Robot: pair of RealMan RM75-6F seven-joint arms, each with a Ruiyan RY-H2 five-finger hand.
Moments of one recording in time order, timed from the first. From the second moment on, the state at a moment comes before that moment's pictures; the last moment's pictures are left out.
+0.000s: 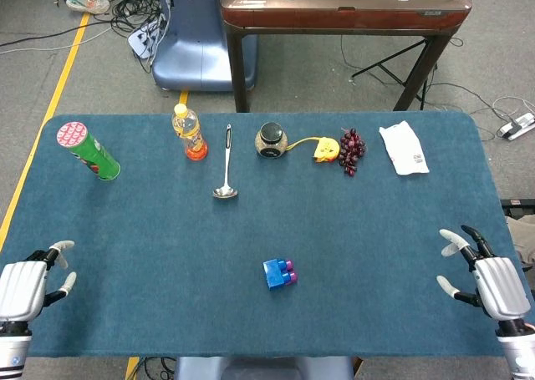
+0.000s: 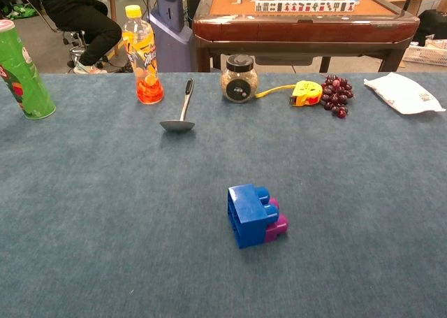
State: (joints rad) left arm -0.09 -1.17 -0.05 -1.66 1.48 1.50 0.18; right arm 0.06 -1.13 0.00 -1.52 -1.63 1.53 0.26
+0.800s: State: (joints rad) left arm -0.25 -1.21 -0.09 -1.89 1.58 1.37 0.22; right arm 0.06 -1.08 0.02 -1.52 -1.61 1.56 0.32
